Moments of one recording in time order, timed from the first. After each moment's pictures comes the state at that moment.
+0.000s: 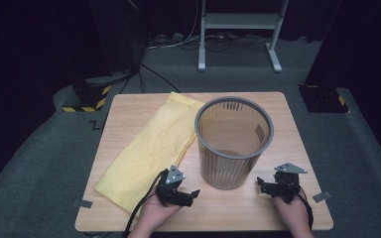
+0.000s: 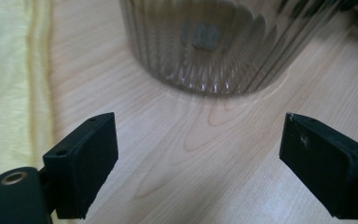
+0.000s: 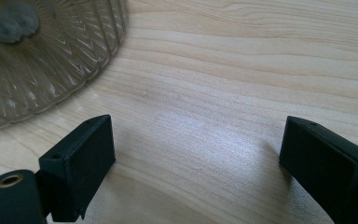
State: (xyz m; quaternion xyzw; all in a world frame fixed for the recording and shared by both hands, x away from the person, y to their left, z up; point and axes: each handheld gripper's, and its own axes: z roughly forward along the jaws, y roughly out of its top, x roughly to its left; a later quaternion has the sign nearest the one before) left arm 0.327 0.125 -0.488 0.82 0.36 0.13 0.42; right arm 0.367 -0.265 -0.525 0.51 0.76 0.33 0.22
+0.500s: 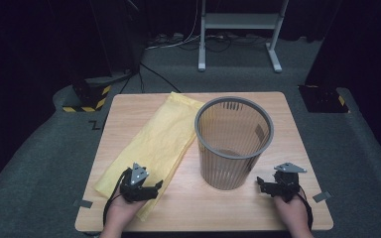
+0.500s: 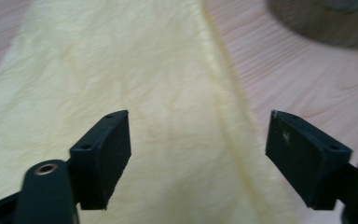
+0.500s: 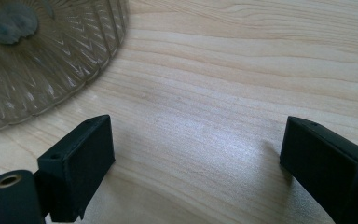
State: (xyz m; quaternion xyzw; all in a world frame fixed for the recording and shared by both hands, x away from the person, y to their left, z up) left arm 0.323 0.220 -0.496 0.80 0.42 0.25 0.36; right arm 0.369 -0.265 -0.525 0.51 0.77 0.32 0.22
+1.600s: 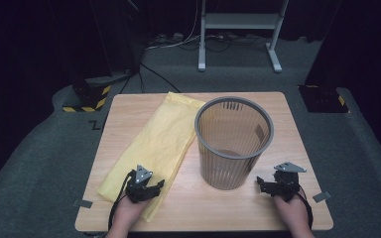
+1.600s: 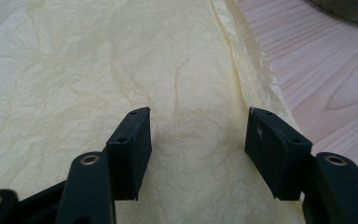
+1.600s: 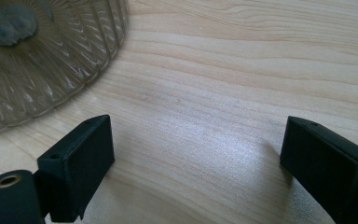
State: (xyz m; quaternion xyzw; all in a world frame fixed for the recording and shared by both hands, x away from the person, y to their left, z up) left arm 0.334 0.211 -0.527 0.79 0.45 0.21 0.36; right arm 0.370 -0.265 -0.525 0.51 0.77 0.33 0.22
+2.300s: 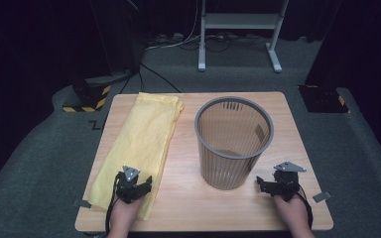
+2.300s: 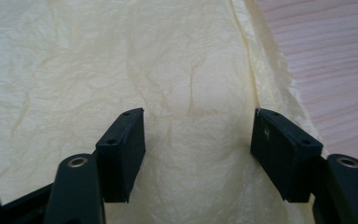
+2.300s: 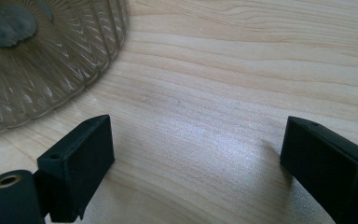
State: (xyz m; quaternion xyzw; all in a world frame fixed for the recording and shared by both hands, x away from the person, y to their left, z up) left arm 0.327 0.226 -0.526 0.72 0.56 0.25 0.32; right arm 0.372 -0.265 -0.525 0.50 0.77 0.33 0.22
